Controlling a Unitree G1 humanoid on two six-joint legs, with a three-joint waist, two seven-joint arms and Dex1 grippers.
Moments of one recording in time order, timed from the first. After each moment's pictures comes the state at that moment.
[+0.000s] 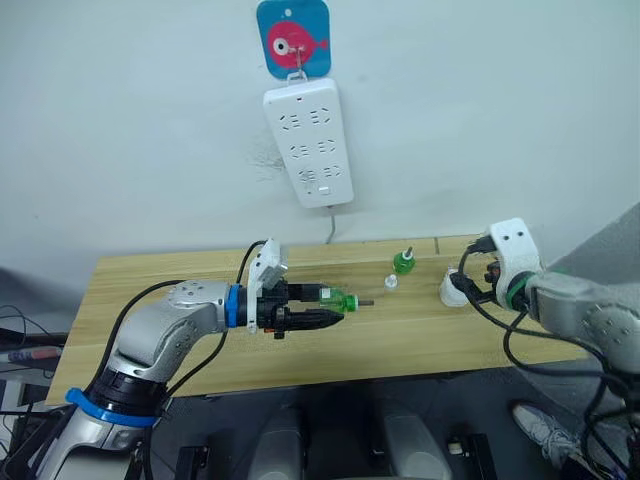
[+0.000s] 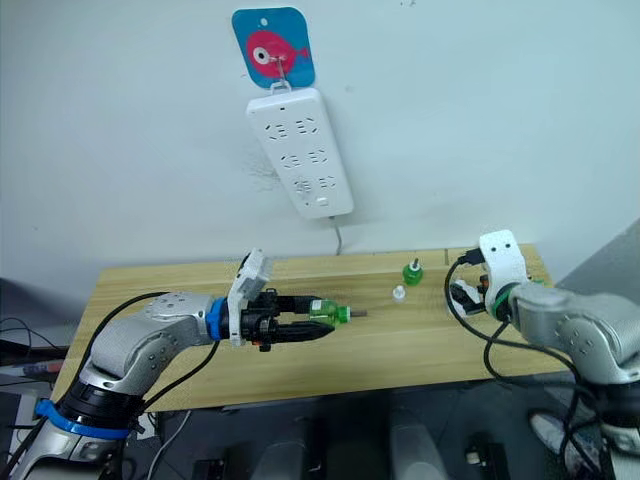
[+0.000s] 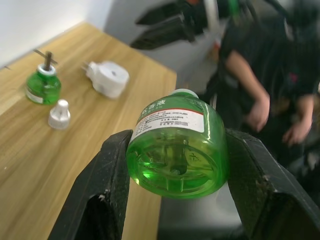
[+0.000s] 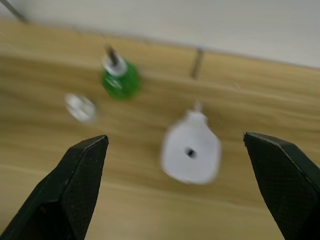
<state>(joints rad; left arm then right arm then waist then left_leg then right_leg) -0.35 0.68 -0.18 -0.17 -0.66 0.60 -1.10 -0.46 -0.80 0.02 -0.30 0.96 1.32 -0.26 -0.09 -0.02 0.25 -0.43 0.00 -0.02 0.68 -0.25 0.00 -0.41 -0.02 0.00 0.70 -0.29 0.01</state>
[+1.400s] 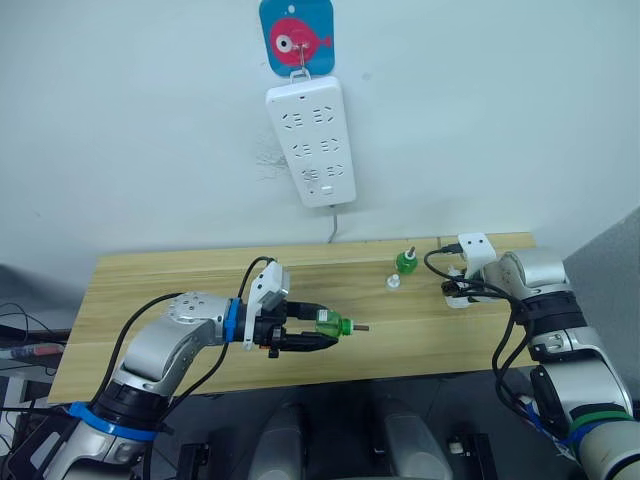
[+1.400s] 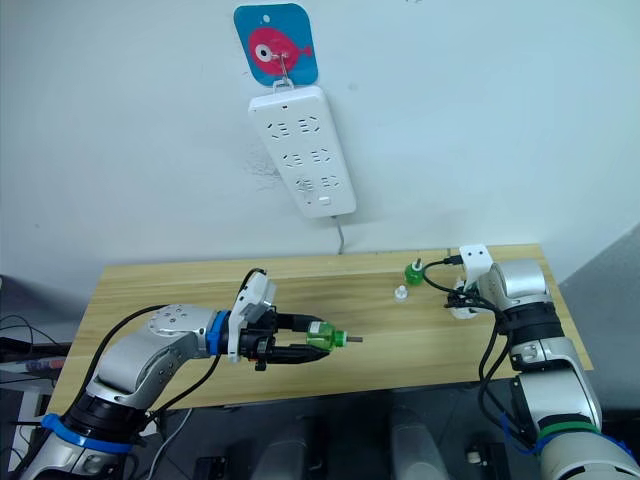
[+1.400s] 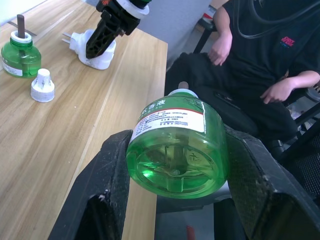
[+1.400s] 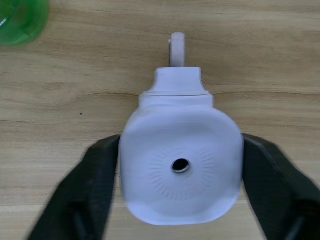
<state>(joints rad) -0.28 0.66 -0.19 -0.15 -0.55 0.53 -1.19 -0.76 -0.46 0.08 0.42 0.27 1.29 0.12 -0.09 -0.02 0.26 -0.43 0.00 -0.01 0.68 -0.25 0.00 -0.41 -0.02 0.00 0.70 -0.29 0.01</state>
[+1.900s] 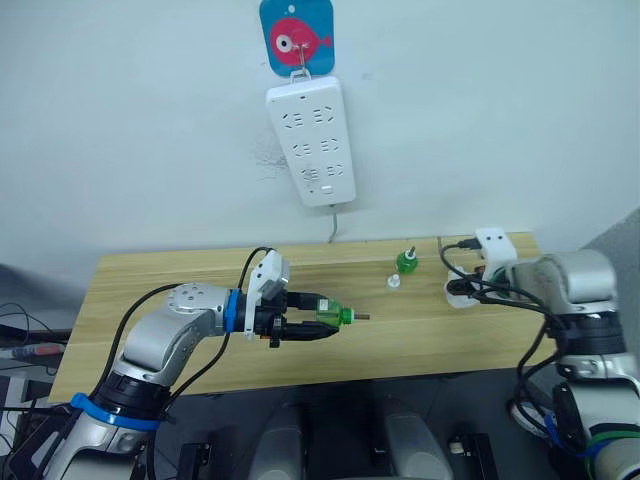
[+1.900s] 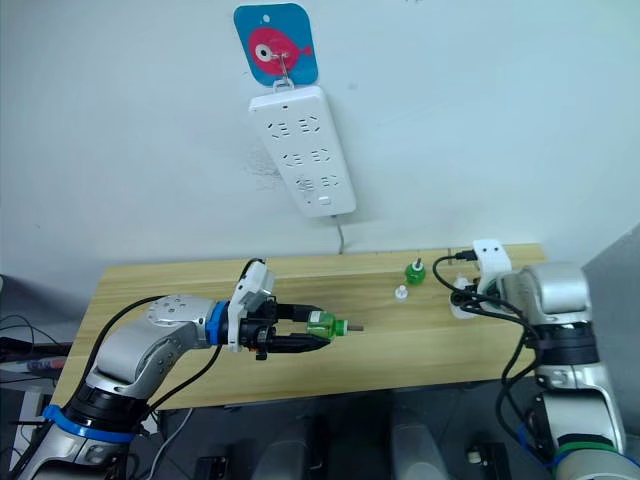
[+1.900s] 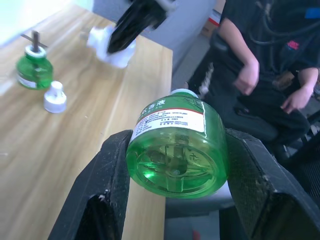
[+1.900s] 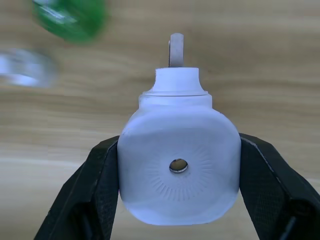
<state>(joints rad) -0.35 0.65 -0.15 -0.13 -0.58 0.60 -1.19 -0.60 -0.57 -0.13 -0.10 0.42 1.56 0.32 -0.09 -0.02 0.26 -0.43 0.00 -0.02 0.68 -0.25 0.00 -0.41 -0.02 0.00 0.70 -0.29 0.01</state>
